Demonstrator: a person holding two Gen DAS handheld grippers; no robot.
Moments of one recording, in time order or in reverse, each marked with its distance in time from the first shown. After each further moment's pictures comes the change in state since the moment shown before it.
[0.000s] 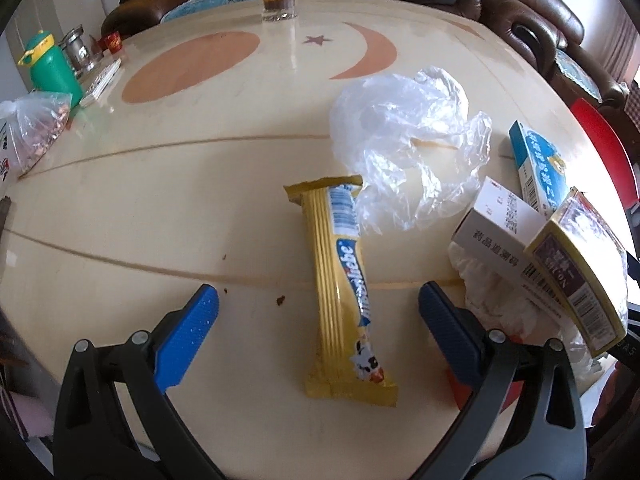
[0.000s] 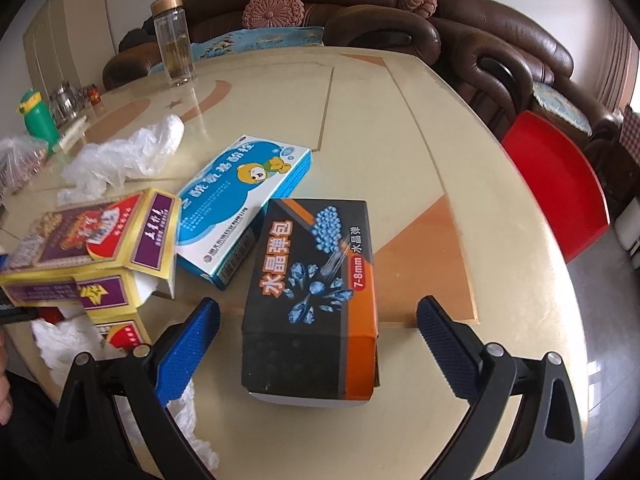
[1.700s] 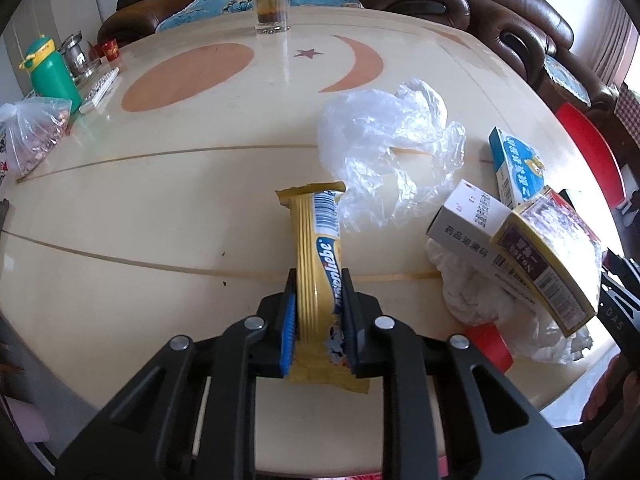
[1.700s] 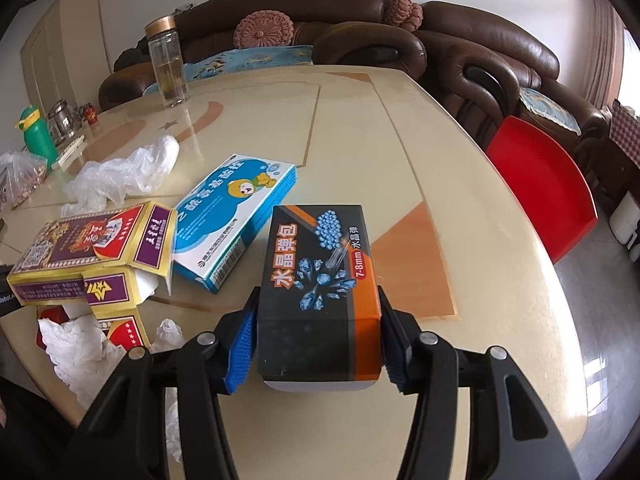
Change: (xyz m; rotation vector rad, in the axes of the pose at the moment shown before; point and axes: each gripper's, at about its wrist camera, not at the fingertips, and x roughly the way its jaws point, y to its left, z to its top) left arm -0.016 -0.001 -0.006 -0.001 -0.027 -0.045; right arm -0.012 -0.011 -0.005 0.053 -0.072 0.001
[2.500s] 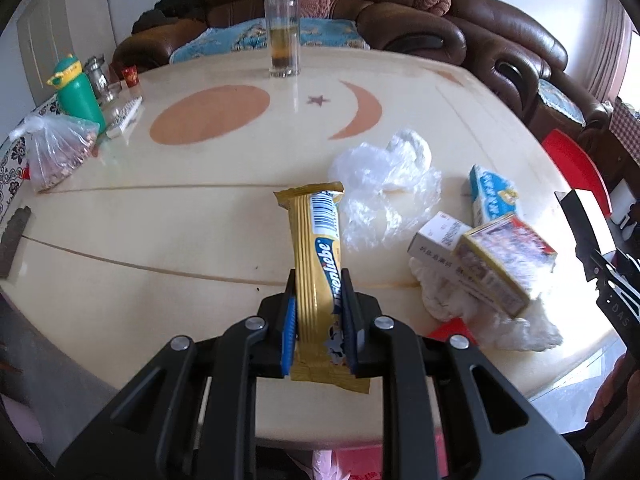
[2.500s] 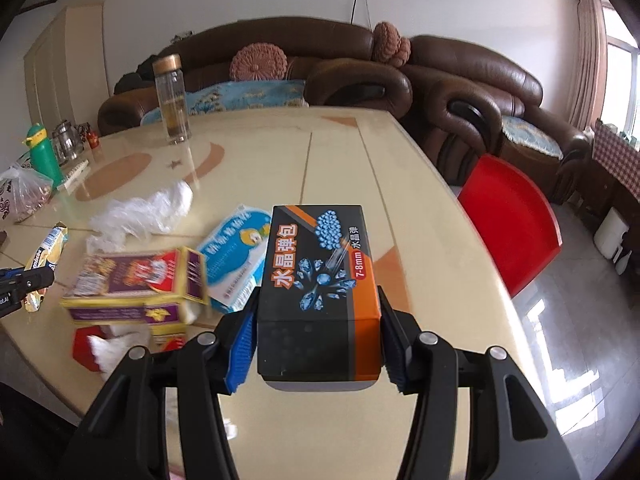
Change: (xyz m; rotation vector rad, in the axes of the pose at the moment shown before) left arm -0.057 0.003 -0.008 -0.001 -0.137 0.017; right arm -0.060 0.007 0.006 -0.022 -0.135 -0.056
